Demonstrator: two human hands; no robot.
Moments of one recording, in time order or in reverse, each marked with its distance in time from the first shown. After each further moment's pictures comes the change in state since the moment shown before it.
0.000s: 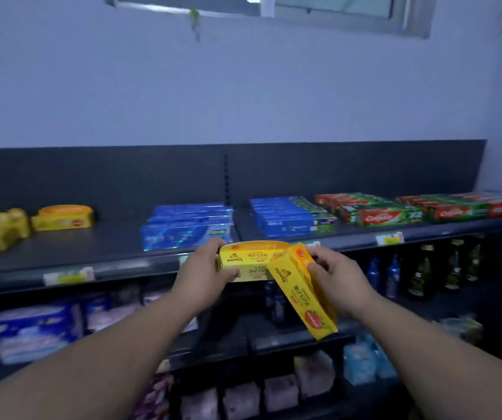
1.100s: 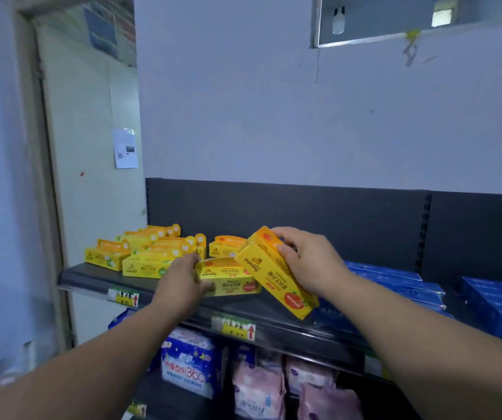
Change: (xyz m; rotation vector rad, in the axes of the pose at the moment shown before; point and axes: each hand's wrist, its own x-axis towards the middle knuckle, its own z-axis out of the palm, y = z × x) left_hand 0.040 -0.222 -0.233 0.372 0.494 -0.483; right_hand 0.200 -0.261 0.251 0.074 -0.272 -0.674
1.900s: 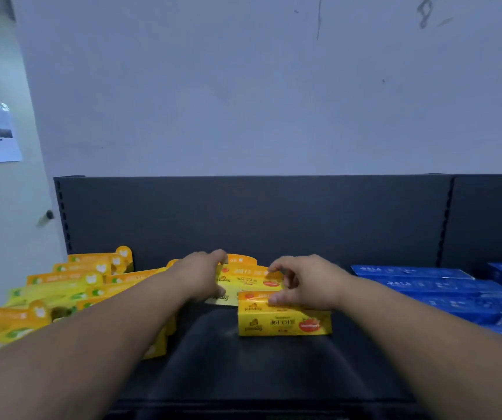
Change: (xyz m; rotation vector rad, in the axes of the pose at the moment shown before) left_hand 0.238 -0.048 0.063 0.427 -0.511 0.454; right_hand 0.134 0.041 0.106 -0.397 -0.381 0.403
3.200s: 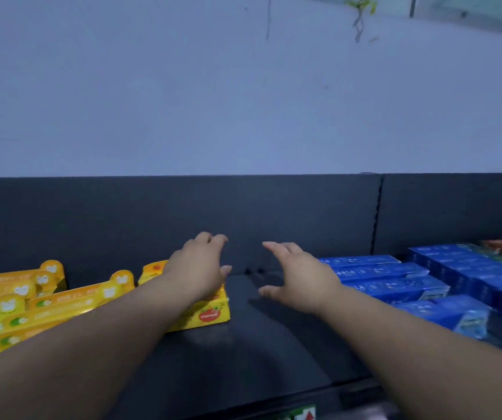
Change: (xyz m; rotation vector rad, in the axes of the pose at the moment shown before) left_hand 0.012 0.053 -0.003 -0.109 0.245 0.206; right_hand -0.032 0.008 0.002 -0.089 0.295 0.252
